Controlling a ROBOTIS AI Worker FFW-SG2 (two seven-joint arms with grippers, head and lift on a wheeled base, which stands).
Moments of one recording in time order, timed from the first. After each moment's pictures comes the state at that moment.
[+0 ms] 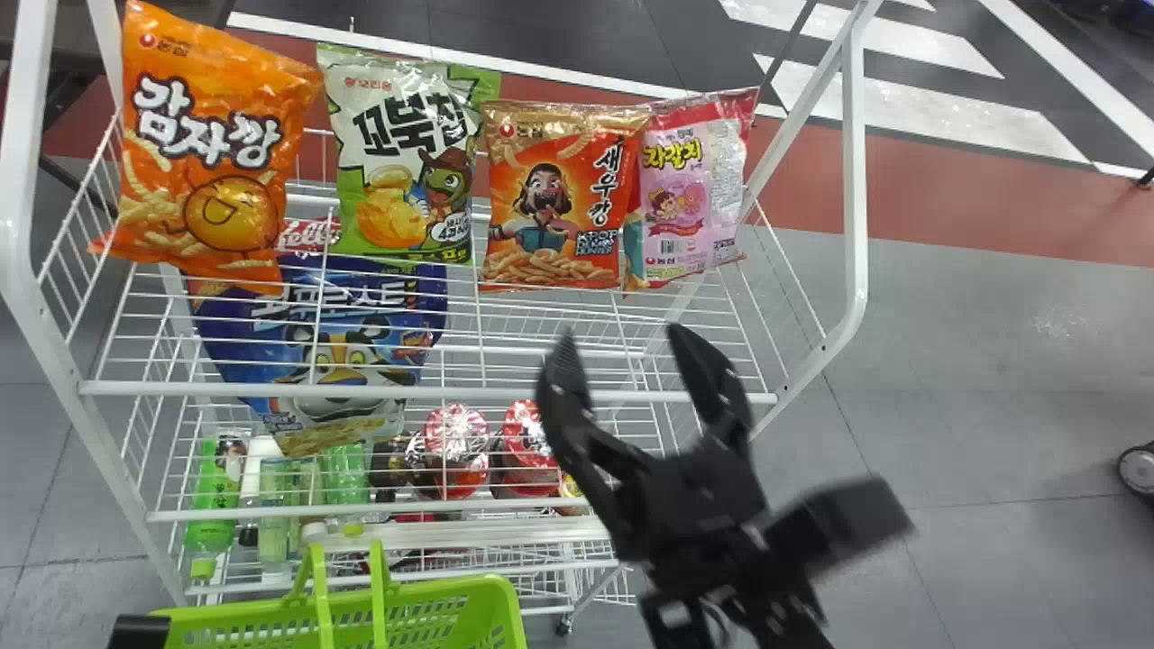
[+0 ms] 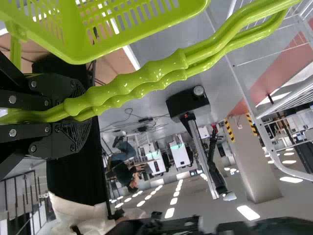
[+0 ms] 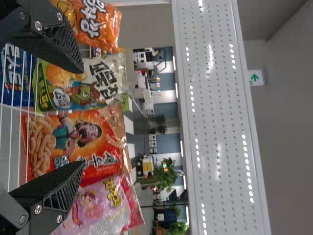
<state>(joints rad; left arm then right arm) 0.51 0.16 -0.14 -2.03 0.32 1.17 -1.05 0.67 -0.17 0.18 -2.27 -0.09 -0.06 -0.06</state>
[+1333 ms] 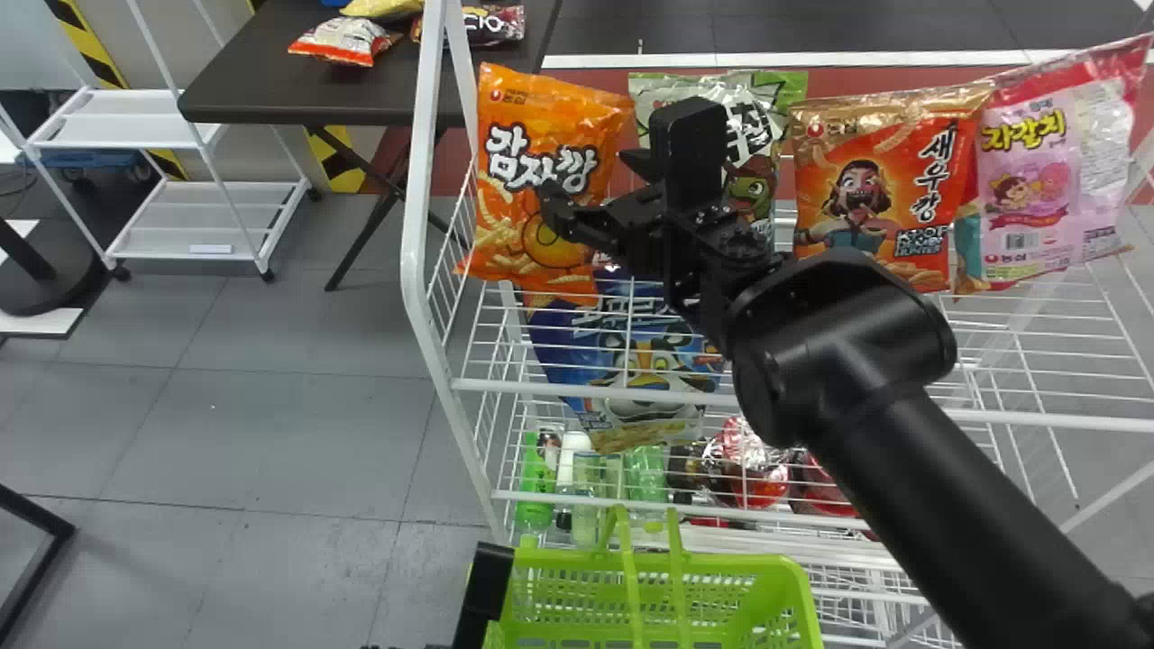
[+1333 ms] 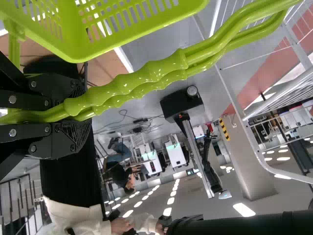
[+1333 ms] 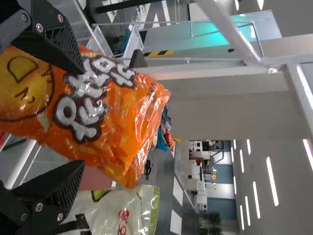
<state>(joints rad) 0.45 0.17 -0.13 -1.97 0.34 1.14 -1.06 -0.46 0.00 0.51 -1.19 -0.22 0.17 0.09</state>
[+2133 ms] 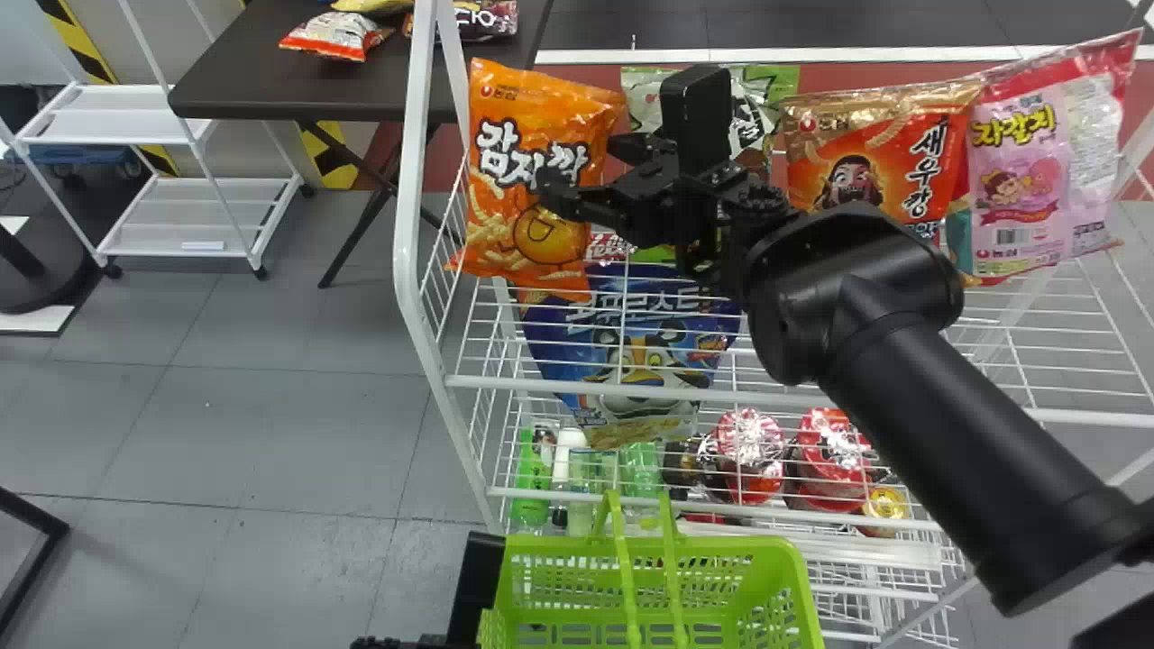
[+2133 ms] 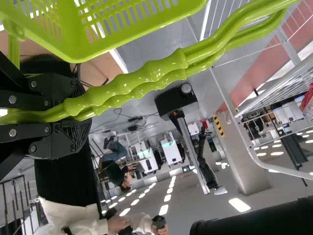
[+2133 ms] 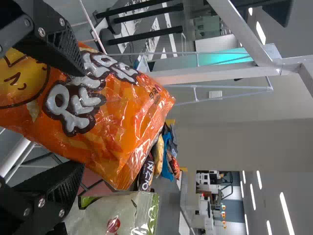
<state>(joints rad) 0.44 0.17 -0.13 -1.95 0.35 1.10 -1.06 -0.60 0.00 0.51 -0.97 -0.28 0.12 0.33</state>
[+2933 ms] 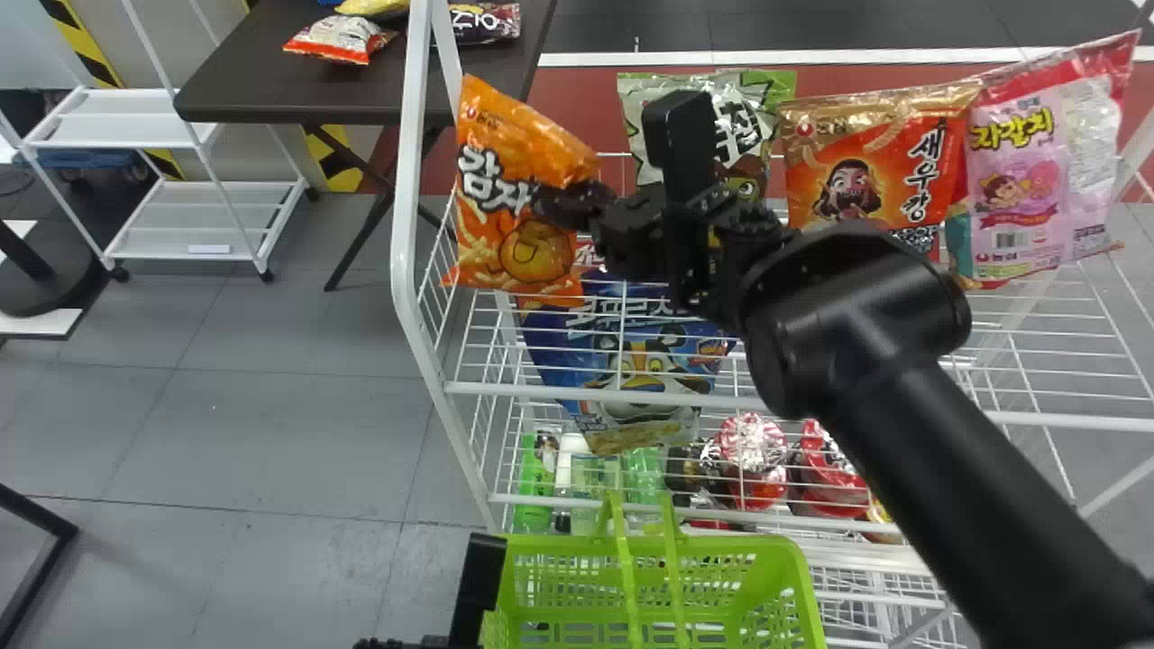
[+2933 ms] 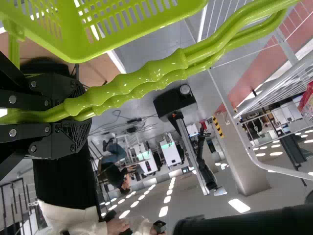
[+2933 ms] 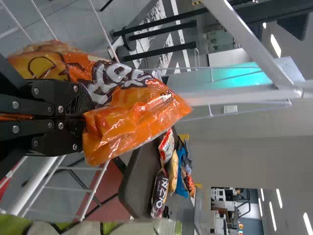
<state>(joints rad) 0.44 0.17 -0.12 -1.95 0.35 1.09 -1.06 -0.40 0.00 0.49 -1.31 -0.15 0.33 0.34</state>
